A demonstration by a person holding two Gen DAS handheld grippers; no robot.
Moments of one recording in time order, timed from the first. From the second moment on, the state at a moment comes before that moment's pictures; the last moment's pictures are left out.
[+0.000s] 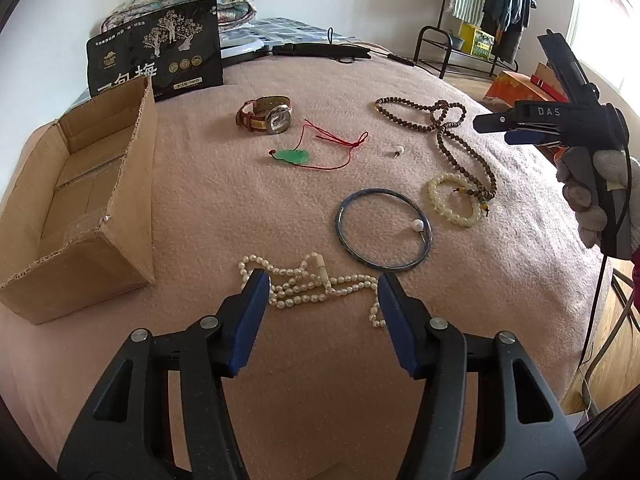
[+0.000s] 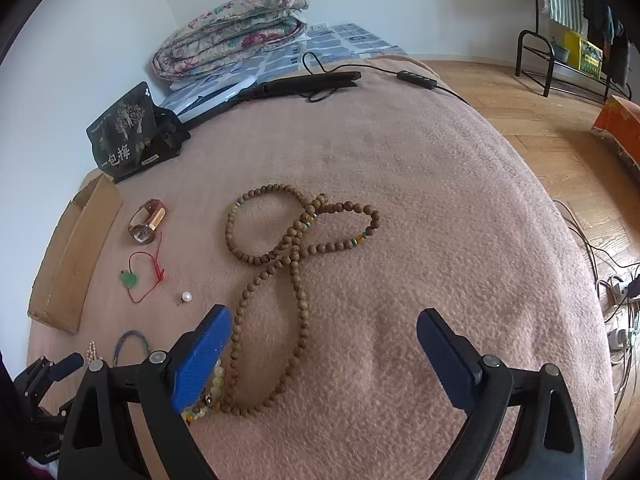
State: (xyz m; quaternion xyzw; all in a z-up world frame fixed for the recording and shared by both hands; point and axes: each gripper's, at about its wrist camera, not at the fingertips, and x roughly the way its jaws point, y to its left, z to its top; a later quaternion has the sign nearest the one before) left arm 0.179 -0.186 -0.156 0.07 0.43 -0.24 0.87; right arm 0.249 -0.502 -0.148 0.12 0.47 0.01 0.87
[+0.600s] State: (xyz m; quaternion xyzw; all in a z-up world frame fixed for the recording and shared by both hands) left arm 0.195 -0.181 -0.166 0.06 0.43 -0.25 0.87; right arm 0.323 -0.492 -0.176 0.18 0.51 -0.04 0.84
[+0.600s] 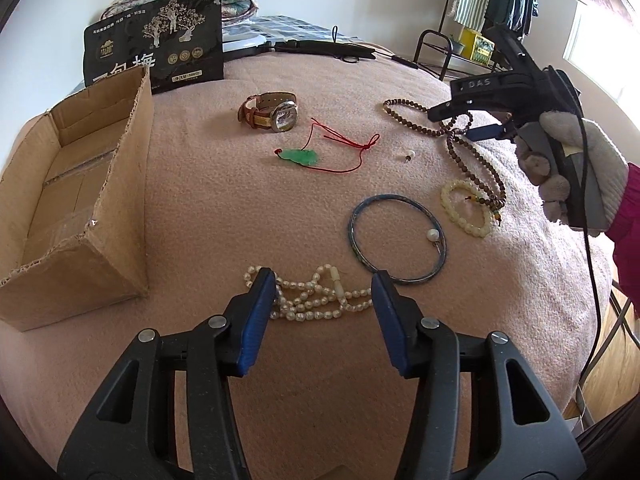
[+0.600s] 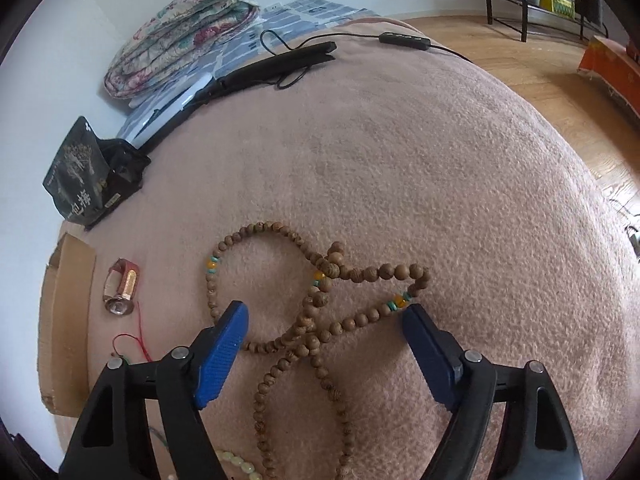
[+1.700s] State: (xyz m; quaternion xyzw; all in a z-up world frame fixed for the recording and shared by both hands) left arm 0.165 -0.168 -0.141 0.05 0.41 -0.25 0.88; right arm 0.272 -0.485 -0.126 0.11 0.48 0.00 0.87
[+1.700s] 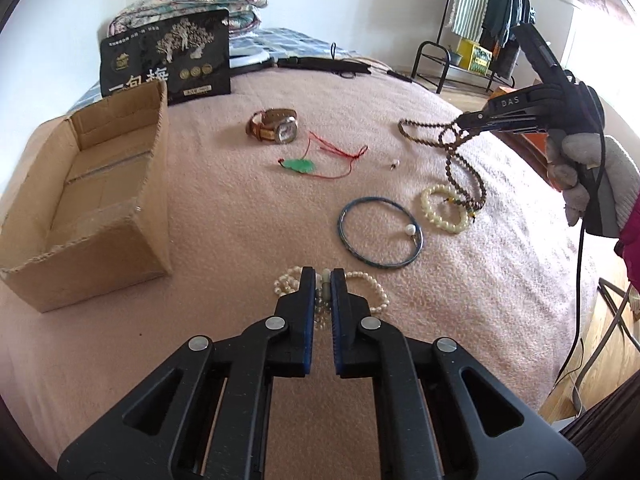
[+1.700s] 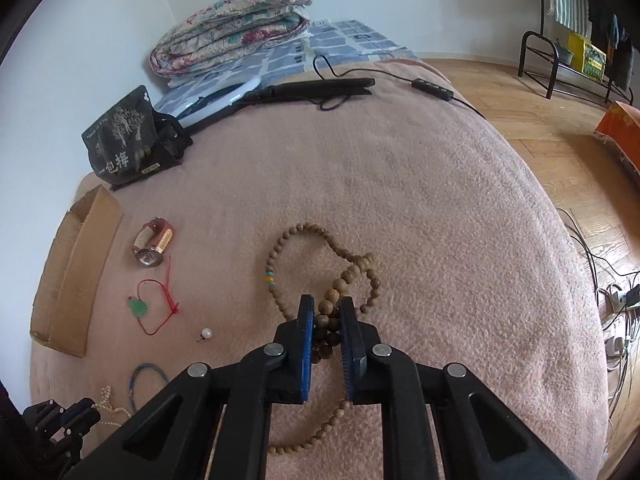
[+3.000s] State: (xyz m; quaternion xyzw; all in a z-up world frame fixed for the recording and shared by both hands) left arm 0.148 -0.057 -0.020 0.00 0.31 -0.18 0.93; right arm 0.228 -0.351 0.054 0.01 0.35 0.12 0.93
